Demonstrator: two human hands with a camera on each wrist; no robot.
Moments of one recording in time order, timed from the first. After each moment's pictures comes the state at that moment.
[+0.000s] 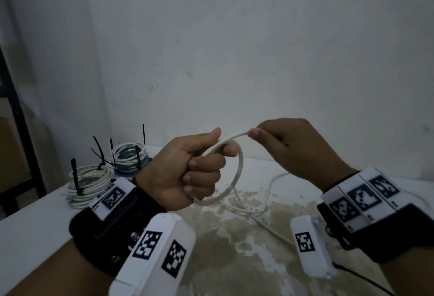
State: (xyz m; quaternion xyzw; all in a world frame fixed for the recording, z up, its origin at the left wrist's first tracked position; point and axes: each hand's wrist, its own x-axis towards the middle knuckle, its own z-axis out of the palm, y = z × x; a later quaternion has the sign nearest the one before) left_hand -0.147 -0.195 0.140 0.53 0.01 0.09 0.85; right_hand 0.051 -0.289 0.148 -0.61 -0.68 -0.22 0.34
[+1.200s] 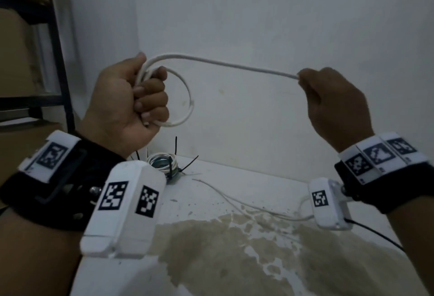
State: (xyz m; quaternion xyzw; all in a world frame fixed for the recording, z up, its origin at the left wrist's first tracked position) left_hand -0.240 -0.178 0.238 0.52 0.08 0.51 0.68; right_hand 0.063 -0.247 0.222 -0.52 -0.57 -0.49 0.40
